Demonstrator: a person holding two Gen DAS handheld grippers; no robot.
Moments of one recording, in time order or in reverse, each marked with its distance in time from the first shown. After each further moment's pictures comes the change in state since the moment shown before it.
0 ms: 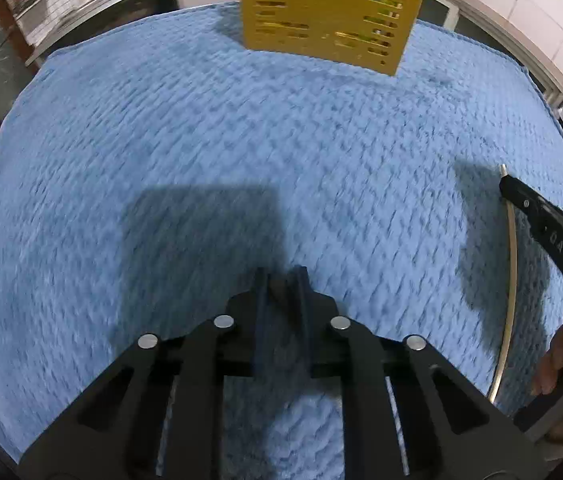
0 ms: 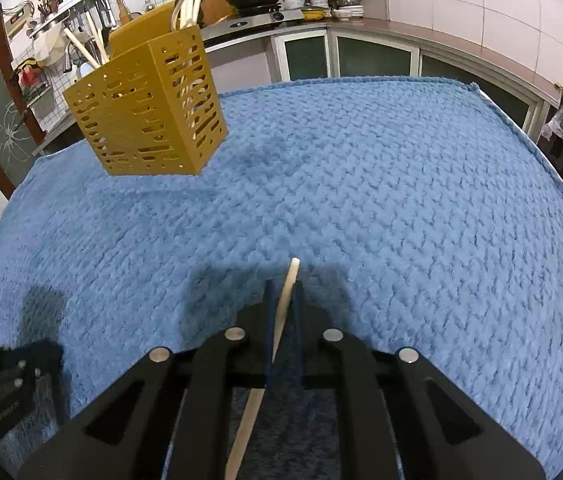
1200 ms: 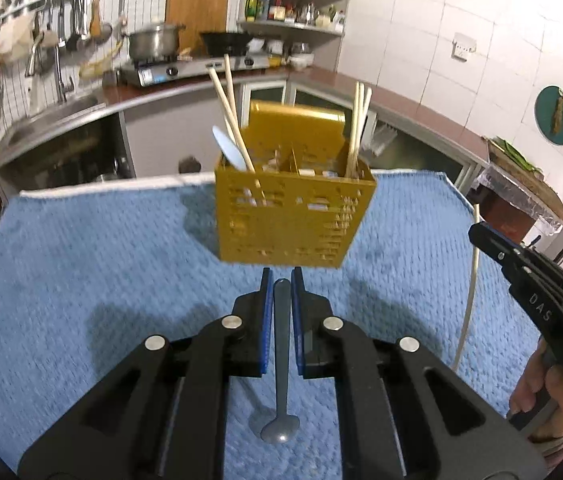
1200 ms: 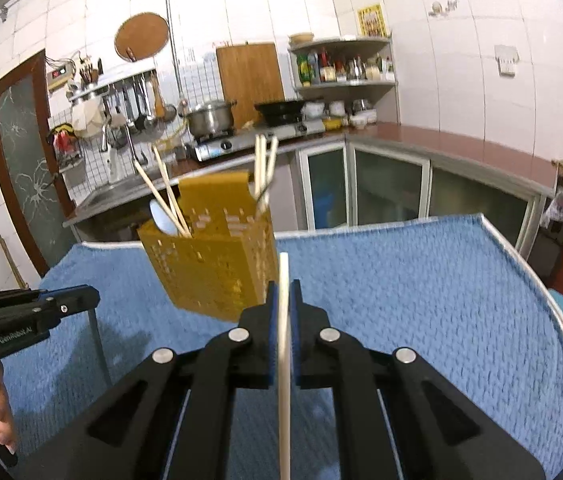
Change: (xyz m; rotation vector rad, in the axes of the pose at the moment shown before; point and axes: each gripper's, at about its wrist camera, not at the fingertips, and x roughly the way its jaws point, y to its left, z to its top) left arm -0.094 0.045 0.086 0.148 -0.459 -0.244; right arm -0.099 0.050 0.059 -0.039 -0.403 0.044
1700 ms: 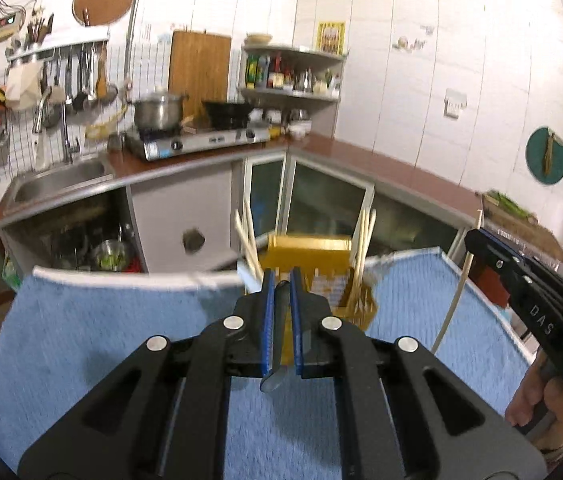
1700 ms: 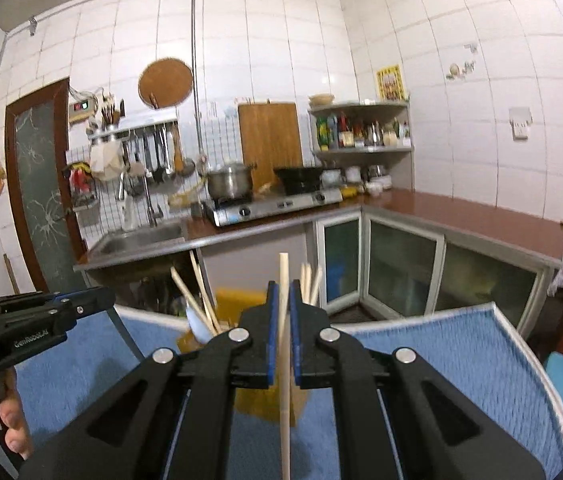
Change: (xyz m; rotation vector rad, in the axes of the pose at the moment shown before) left arm -0.046 0.020 0.087 0.010 -0.231 -0.017; right arm -0.020 0.046 0.096 -0.058 -0.211 0.029
